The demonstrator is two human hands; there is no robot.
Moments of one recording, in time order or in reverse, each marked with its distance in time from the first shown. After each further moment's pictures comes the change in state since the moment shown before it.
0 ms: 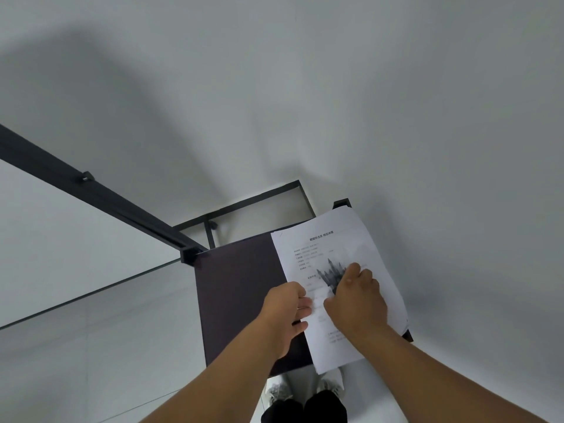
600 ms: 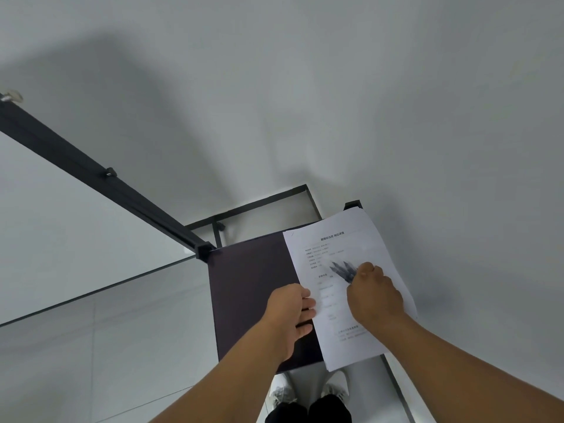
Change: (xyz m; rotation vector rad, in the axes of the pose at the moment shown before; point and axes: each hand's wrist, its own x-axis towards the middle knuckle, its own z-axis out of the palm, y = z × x) left_hand -0.017 -0.005 -0.013 -0.031 0.010 0.019; right_hand 0.012 0.014 -0.009 -0.047 -0.063 -0.032
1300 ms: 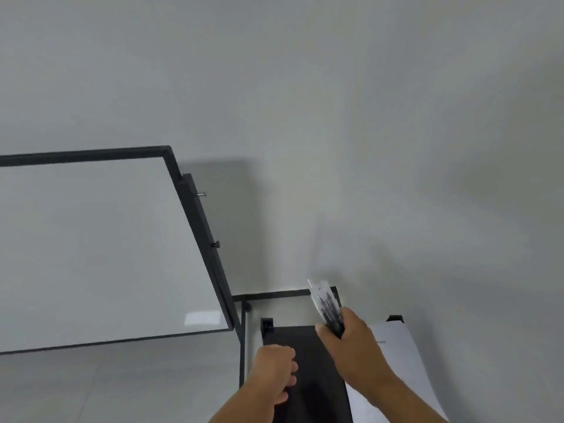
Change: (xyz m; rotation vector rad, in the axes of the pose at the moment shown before) left_hand -0.098 0.048 -0.139 0.008 0.104 0.236; right_hand -0.098 -0.165 -0.114 0.668 0.071 -0.426
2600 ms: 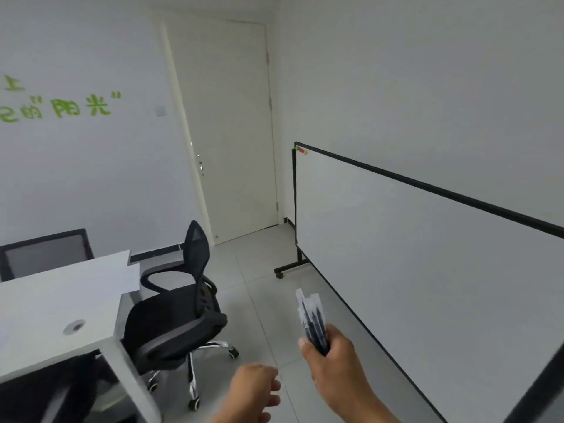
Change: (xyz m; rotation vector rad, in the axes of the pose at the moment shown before) left_hand -0.260 -0.260 -0.279 -0.892 0.906 -0.045; right_hand -0.250 -0.231 0.286 0.134 -1.119 -0.701
